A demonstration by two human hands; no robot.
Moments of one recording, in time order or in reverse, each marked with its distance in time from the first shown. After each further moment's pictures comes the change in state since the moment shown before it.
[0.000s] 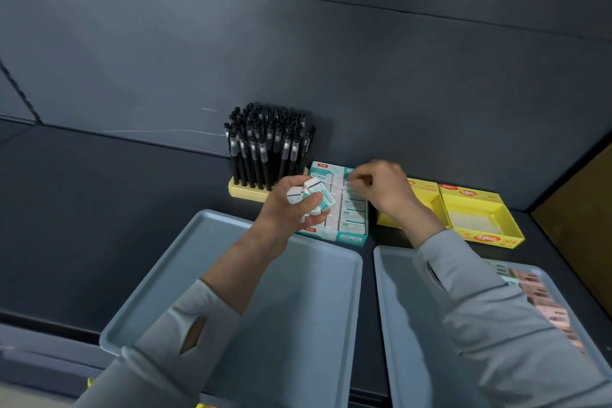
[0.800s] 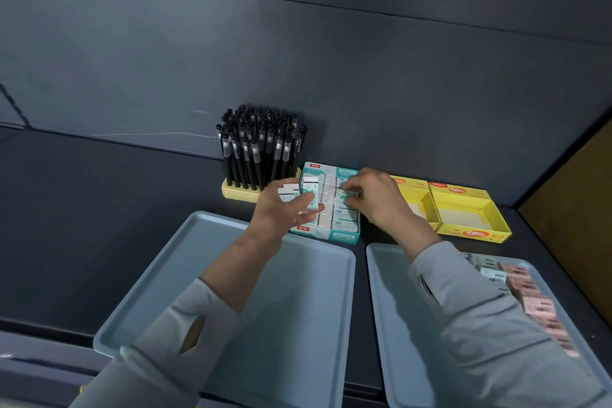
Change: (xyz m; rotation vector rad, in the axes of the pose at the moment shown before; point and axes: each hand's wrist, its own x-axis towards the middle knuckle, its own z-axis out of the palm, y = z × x) left_hand 0.003 -0.003 0.001 0.012 0.071 -0.021; right_hand -0.019 0.004 0.005 -0.096 -0.029 -0.077
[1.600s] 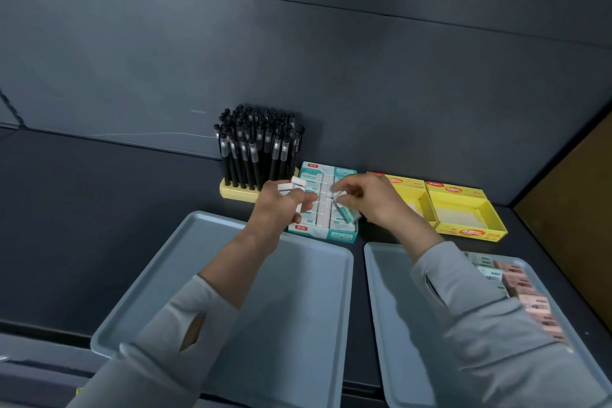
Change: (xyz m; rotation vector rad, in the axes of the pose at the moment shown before) left_hand -0.001 0.005 0.004 0.120 0.025 0.065; right_hand -0.004 -0.002 -0.005 0.303 -0.118 0.087
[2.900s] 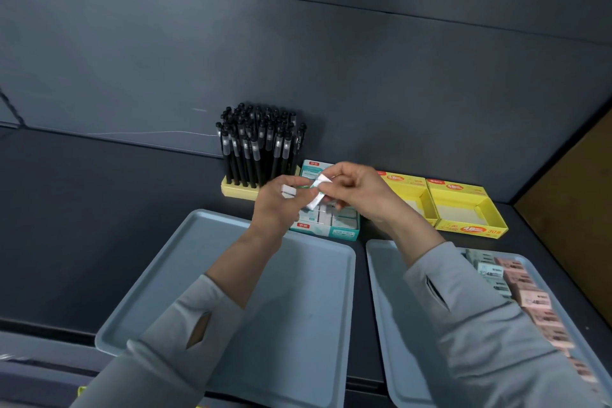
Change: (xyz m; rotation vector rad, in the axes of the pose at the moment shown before) left_hand 0.006 -0.012 -0.005 0.098 0.037 0.106; right_hand -0.011 -0.030 0.007 0.707 -0.066 0.003
